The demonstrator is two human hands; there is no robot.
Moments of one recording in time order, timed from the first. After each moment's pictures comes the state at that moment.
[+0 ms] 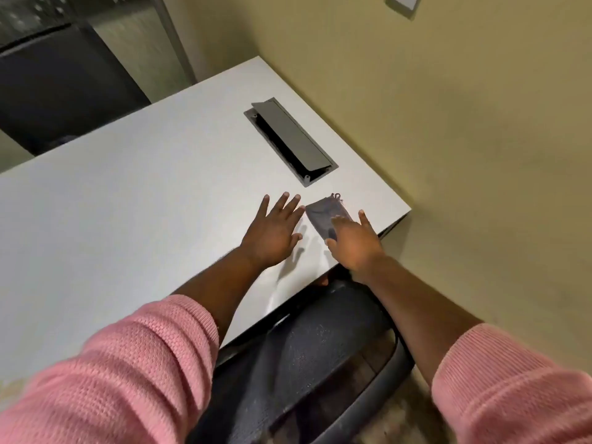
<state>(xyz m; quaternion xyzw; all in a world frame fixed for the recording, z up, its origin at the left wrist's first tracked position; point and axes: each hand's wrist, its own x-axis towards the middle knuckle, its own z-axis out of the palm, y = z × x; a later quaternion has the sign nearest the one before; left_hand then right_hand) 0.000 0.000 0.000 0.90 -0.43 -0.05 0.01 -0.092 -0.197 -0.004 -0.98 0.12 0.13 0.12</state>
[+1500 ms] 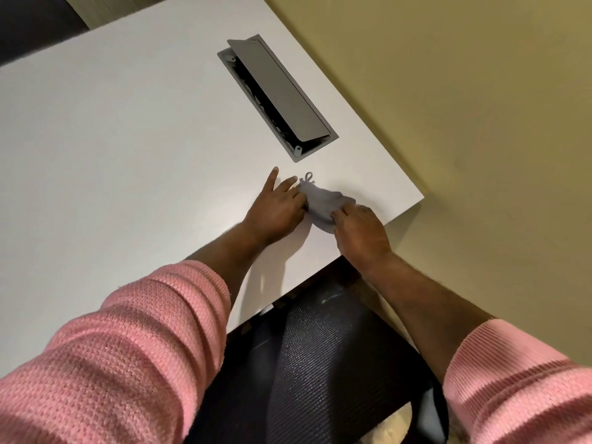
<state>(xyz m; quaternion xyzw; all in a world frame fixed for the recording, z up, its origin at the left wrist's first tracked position) 0.062 -0.060 -0.115 0.87 -0.48 0.01 0.08 -0.064 -0.240 -0.110 -1.00 0.02 0.00 0.05</state>
